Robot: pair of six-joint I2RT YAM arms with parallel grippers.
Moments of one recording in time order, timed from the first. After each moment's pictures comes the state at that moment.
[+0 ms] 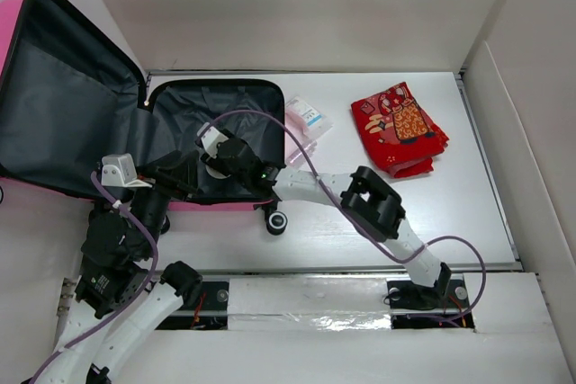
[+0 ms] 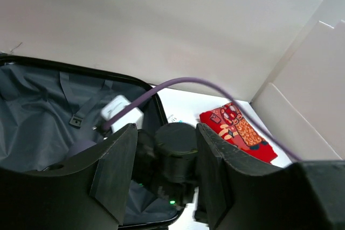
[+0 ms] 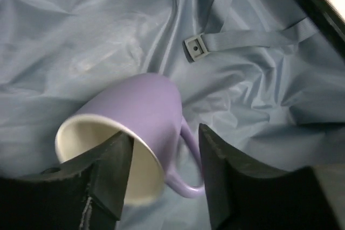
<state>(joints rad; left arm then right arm) -0.60 0.31 0.82 -0.31 -0.38 -0.35 1.07 2.32 1.84 0.16 0.44 -0.28</state>
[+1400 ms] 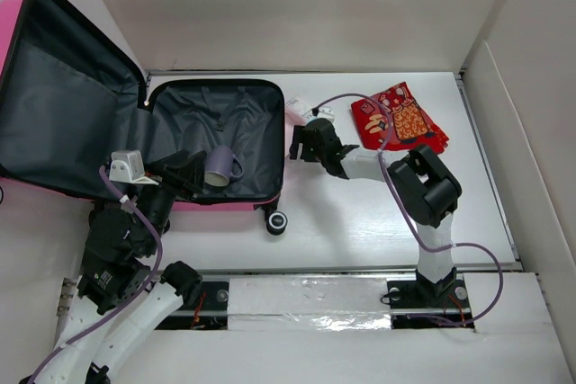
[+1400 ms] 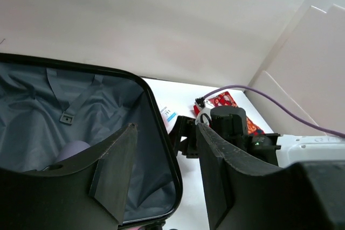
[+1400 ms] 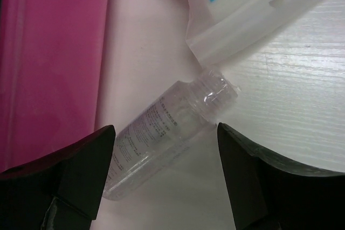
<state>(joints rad) -0.60 0.34 0.82 -0.31 -0.32 -0.35 0.66 2.00 1.22 0.18 0.24 0.55</state>
